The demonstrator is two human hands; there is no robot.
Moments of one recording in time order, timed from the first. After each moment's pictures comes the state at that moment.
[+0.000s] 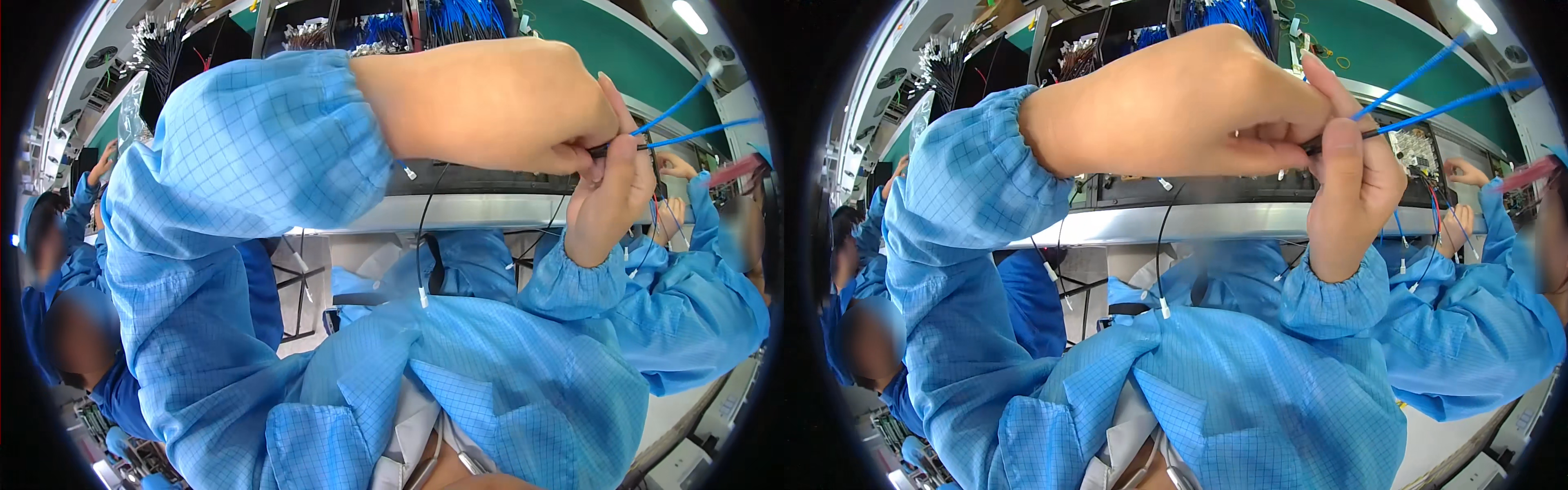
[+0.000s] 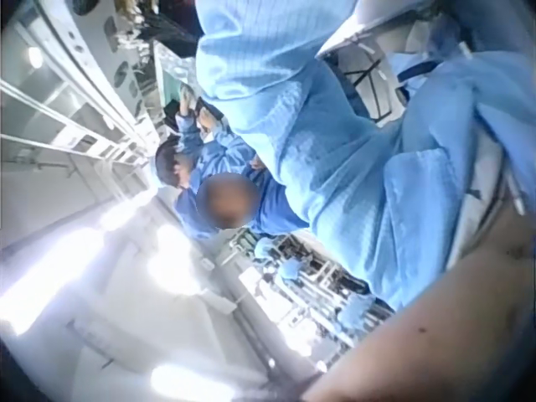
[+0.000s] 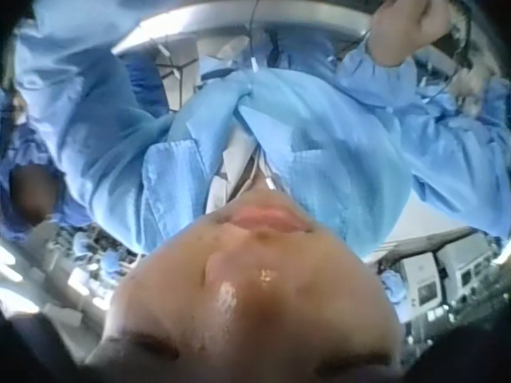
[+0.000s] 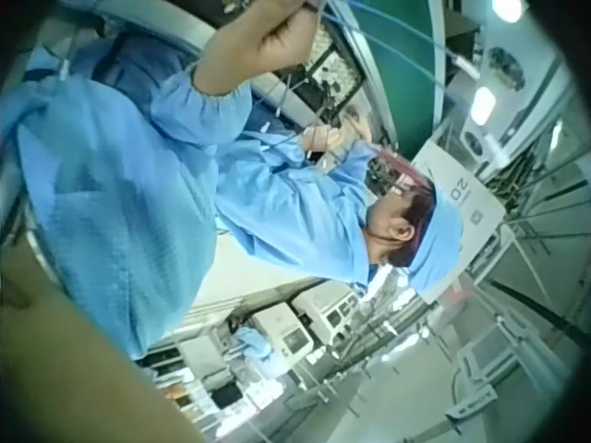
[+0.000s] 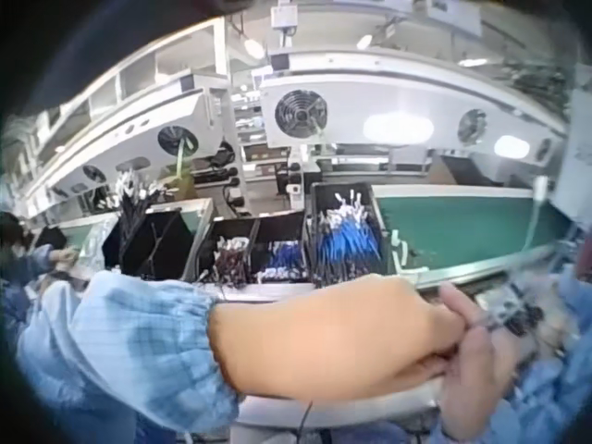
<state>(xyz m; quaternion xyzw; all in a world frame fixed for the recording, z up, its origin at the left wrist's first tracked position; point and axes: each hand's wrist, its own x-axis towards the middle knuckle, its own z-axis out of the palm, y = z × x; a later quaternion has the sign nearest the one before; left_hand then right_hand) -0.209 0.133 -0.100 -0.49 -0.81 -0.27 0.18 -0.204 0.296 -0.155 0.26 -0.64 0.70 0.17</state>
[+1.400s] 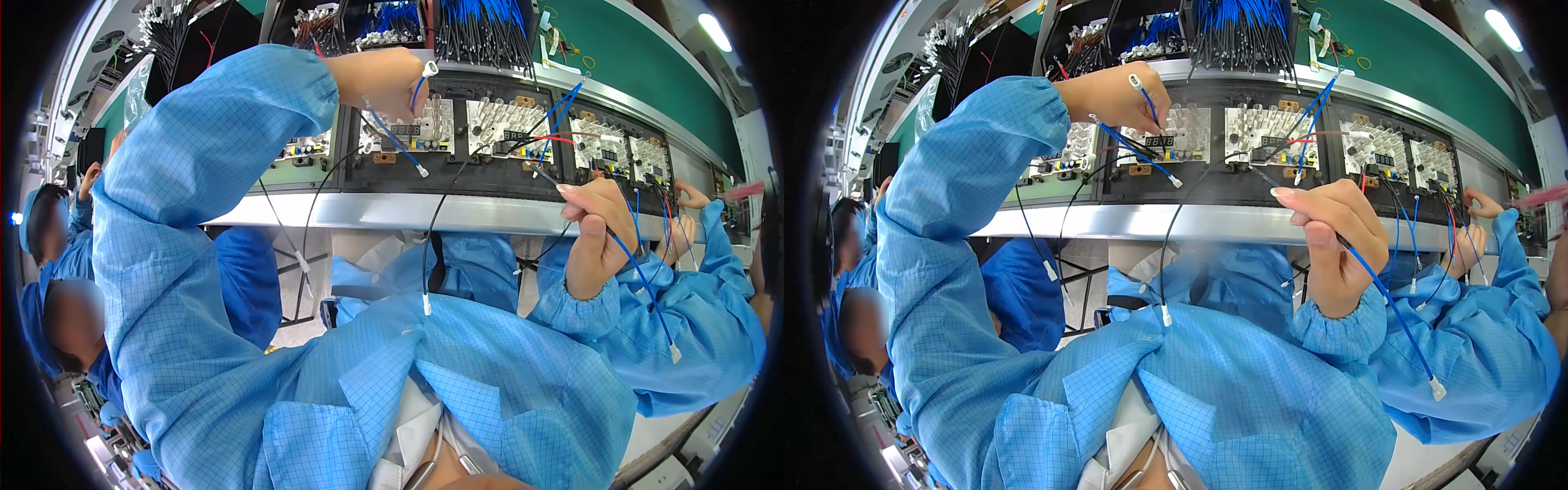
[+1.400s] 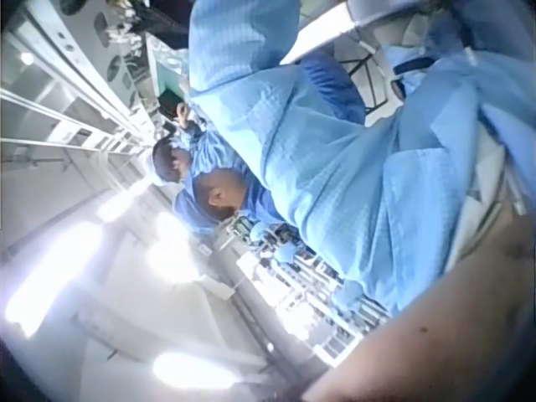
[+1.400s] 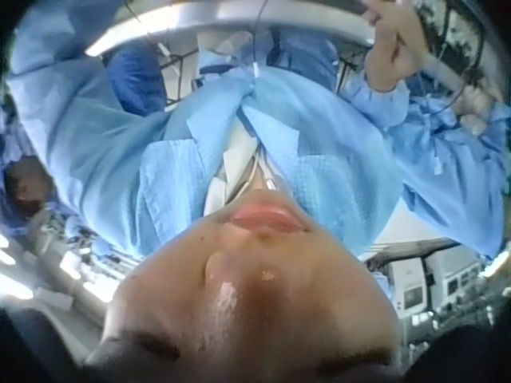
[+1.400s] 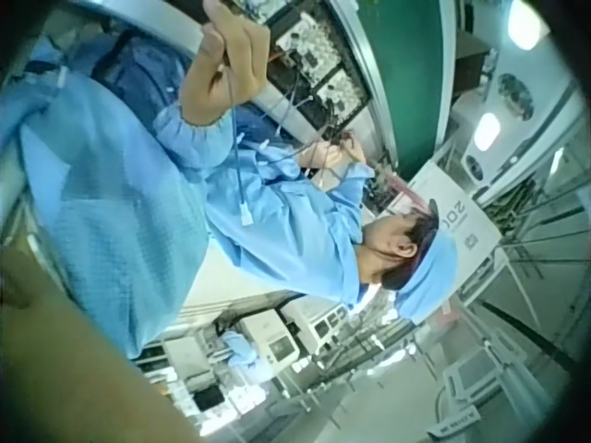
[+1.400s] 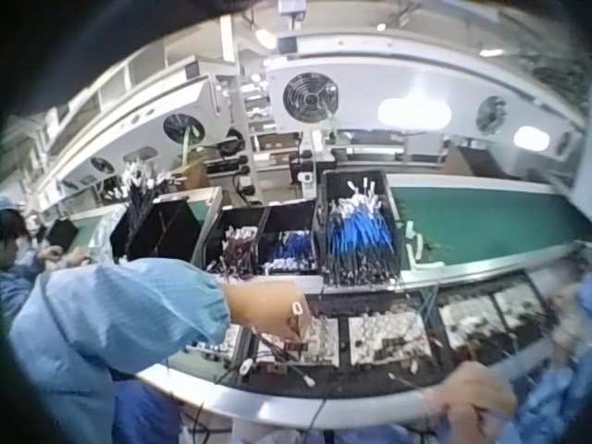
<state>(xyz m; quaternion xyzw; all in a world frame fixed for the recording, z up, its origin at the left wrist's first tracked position) -0.238 0.018 -0.180 -0.22 -0.93 -0.23 -0.18 -0.198 0.341 -0.181 0.44 -0.69 0.56 0.17</state>
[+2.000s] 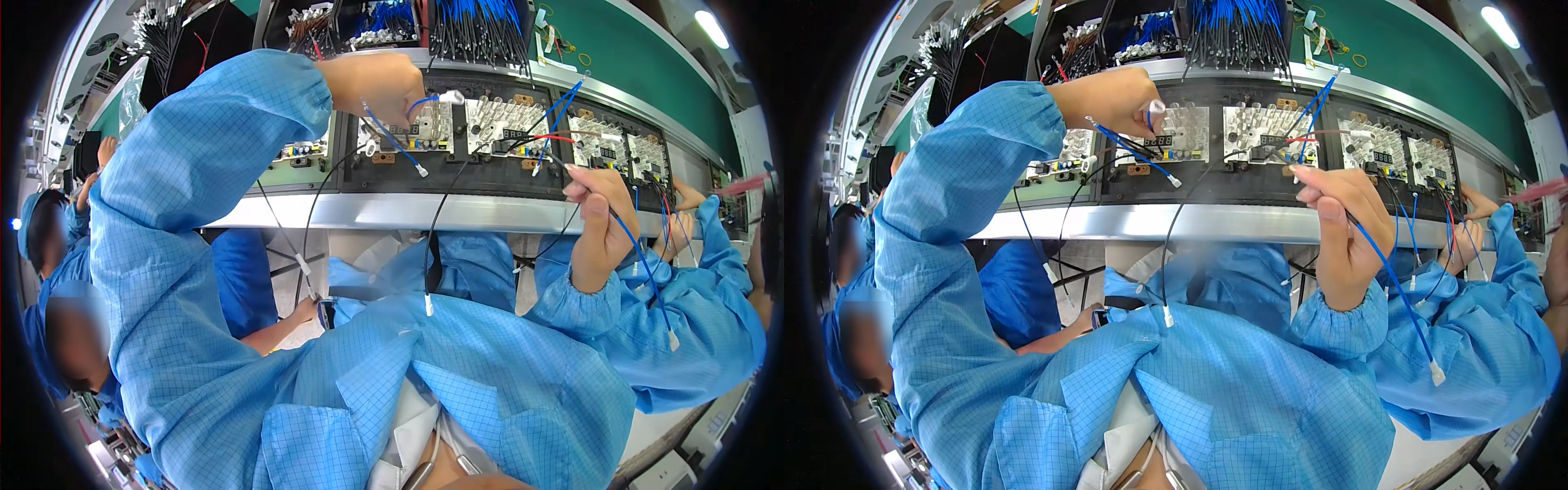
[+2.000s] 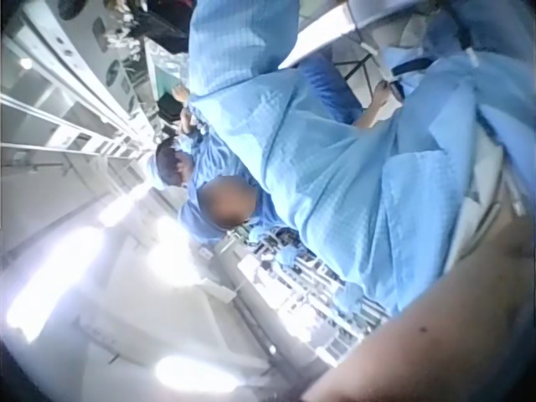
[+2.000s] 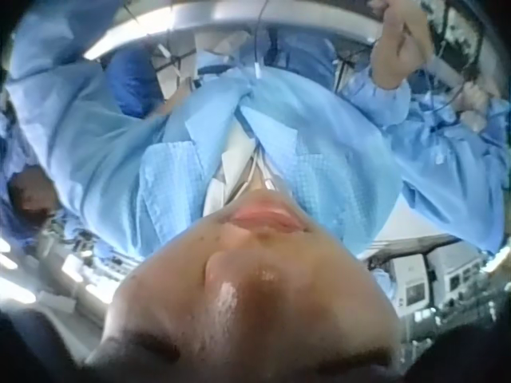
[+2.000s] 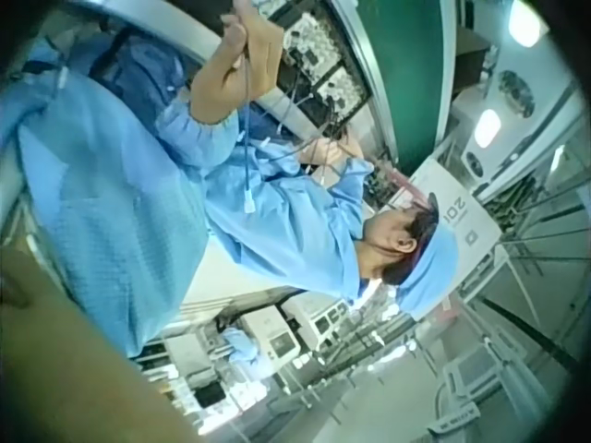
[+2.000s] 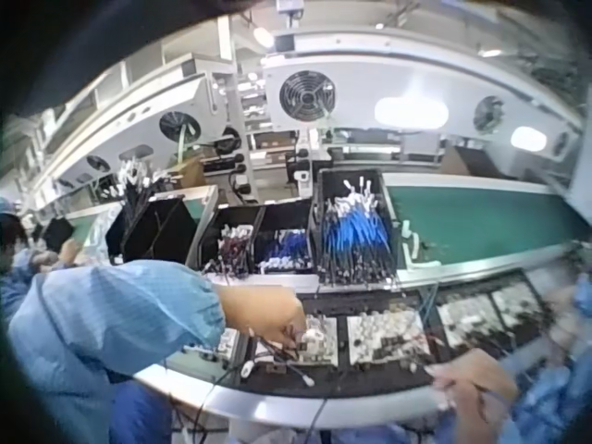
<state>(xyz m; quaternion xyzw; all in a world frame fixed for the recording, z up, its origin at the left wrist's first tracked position) -0.230 0.031 -0.165 -0.25 -0.95 -0.09 -0.15 -0.204 0.345 -0.183 0.40 -0.72 0.54 0.19</state>
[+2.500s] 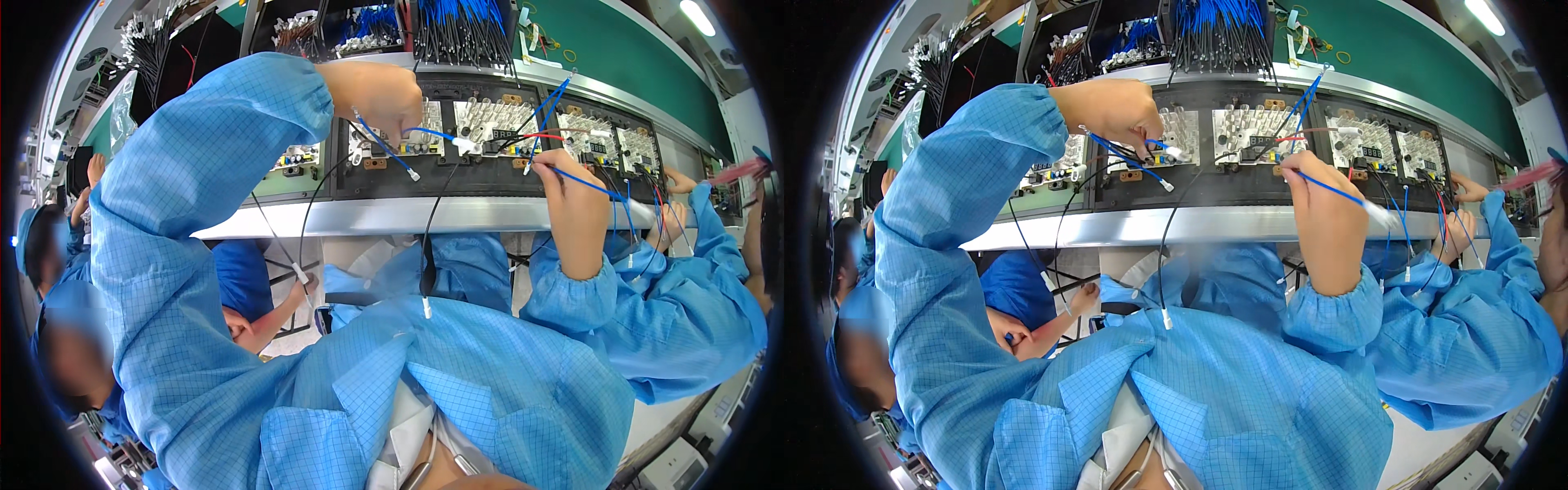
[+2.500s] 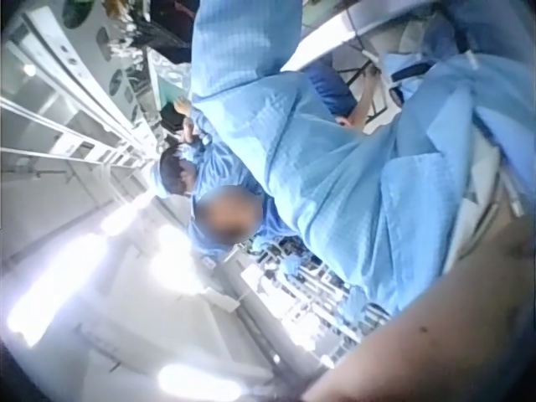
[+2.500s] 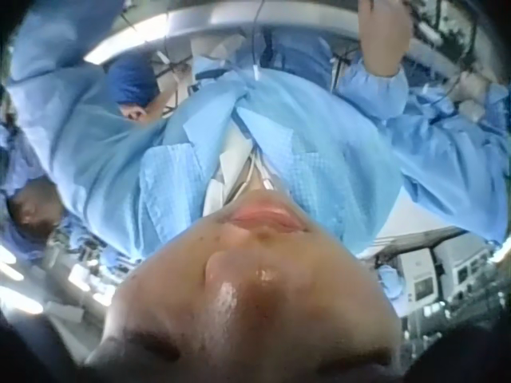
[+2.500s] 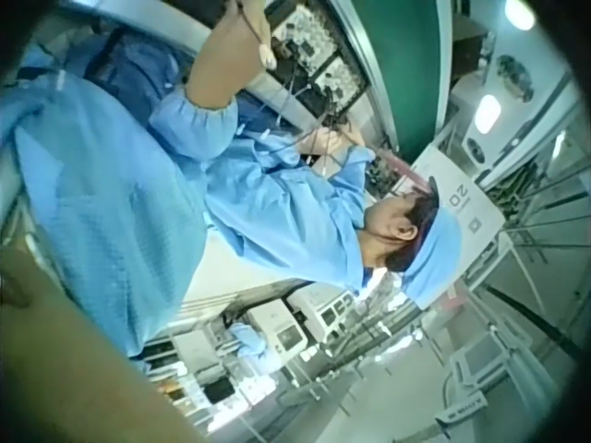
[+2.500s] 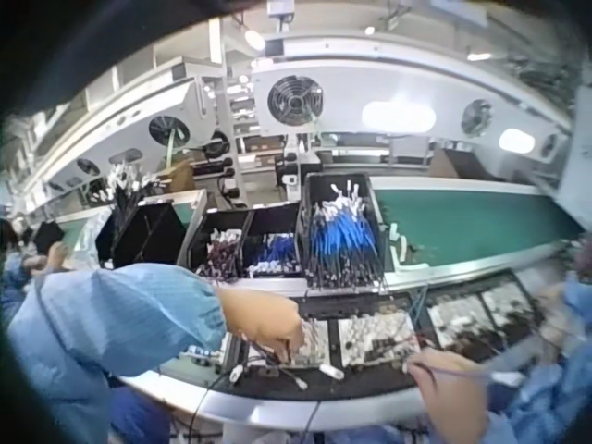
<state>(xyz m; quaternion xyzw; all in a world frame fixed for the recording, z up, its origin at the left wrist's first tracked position) -0.241 0.039 -0.167 -0.38 -0.90 -0.03 -0.20 -0.214 0.336 -0.193 0.31 -0.90 0.28 0.16</state>
